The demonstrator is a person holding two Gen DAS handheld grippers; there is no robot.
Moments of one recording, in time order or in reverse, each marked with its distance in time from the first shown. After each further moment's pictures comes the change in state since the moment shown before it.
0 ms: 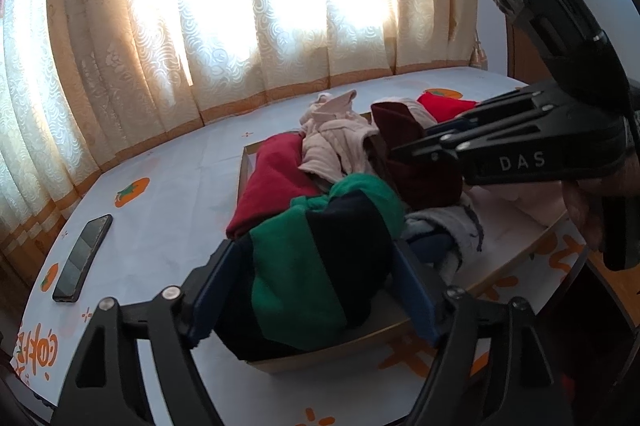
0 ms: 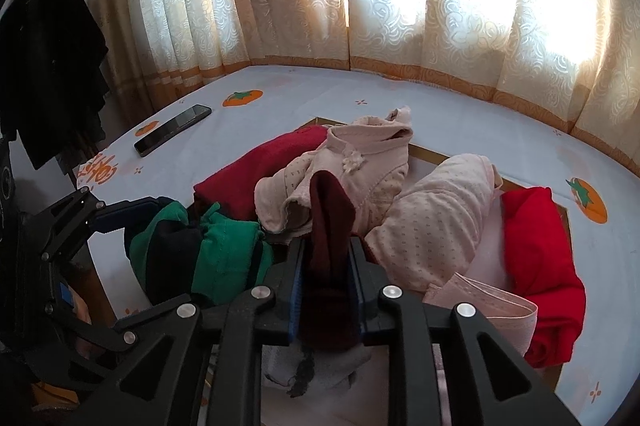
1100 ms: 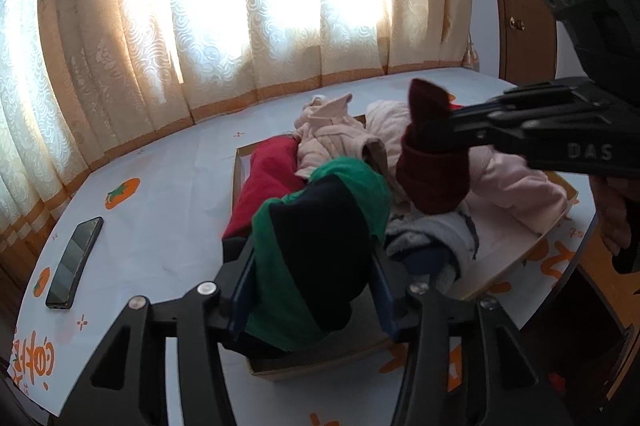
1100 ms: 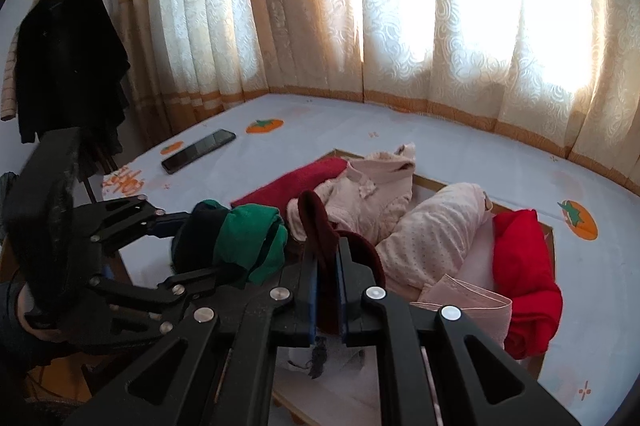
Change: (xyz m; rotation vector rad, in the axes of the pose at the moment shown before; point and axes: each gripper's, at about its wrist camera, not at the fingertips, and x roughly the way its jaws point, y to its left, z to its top) left arm 0.002 0.004 0.008 0.000 0.020 -0.048; right arm -0.037 0.006 -0.004 -0.025 -0.094 0.030
